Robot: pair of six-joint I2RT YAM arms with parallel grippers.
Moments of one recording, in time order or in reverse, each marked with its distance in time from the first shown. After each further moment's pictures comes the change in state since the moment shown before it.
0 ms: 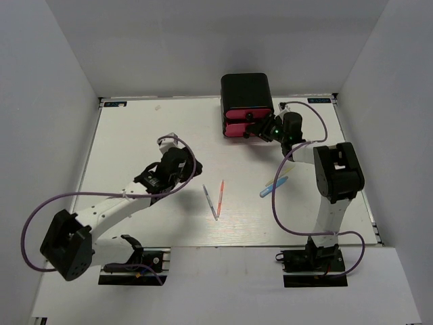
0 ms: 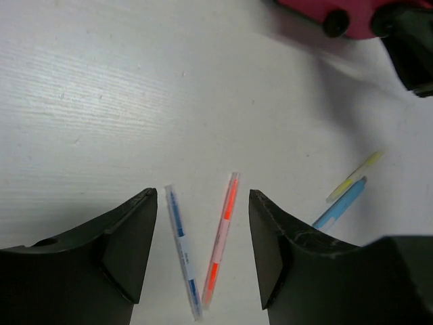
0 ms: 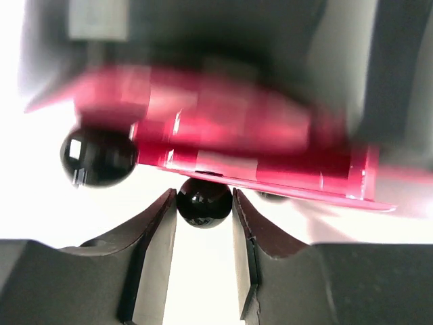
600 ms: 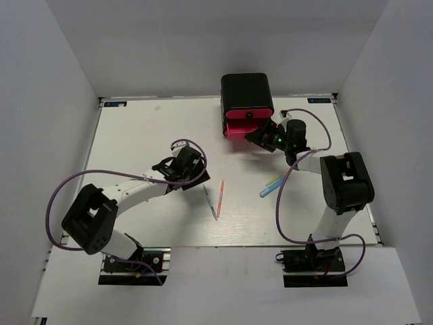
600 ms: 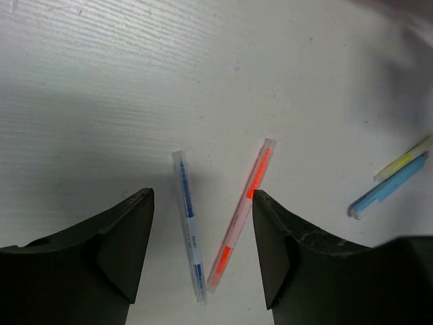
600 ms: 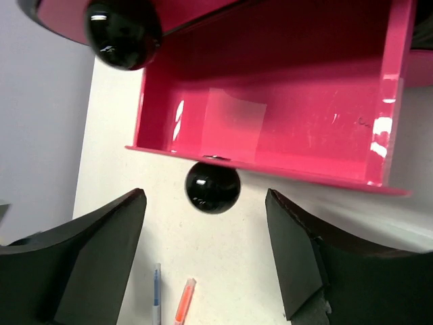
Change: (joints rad) left arm -0.008 0.268 0.104 -0.134 0.133 -0.106; right arm -0.001 -0.165 -0.194 -0.022 -0.047 -0.023
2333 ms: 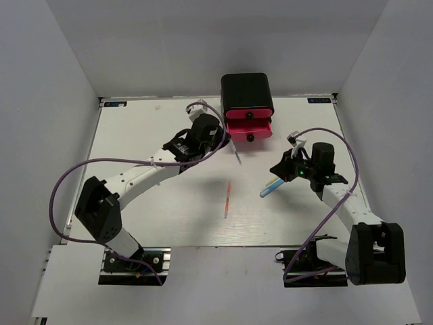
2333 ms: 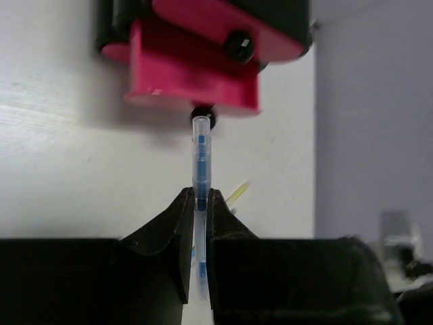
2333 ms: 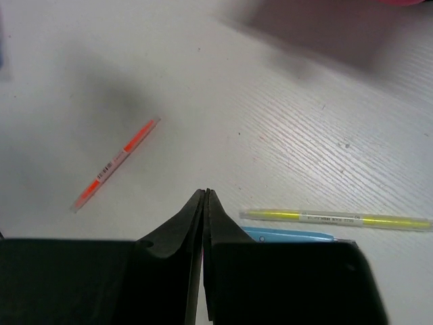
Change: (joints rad) left arm -0.087 0.128 0.460 0.023 -0.094 -0.007; right arm -0.128 -0.642 -0.318 -0.542 -0.208 -0.780
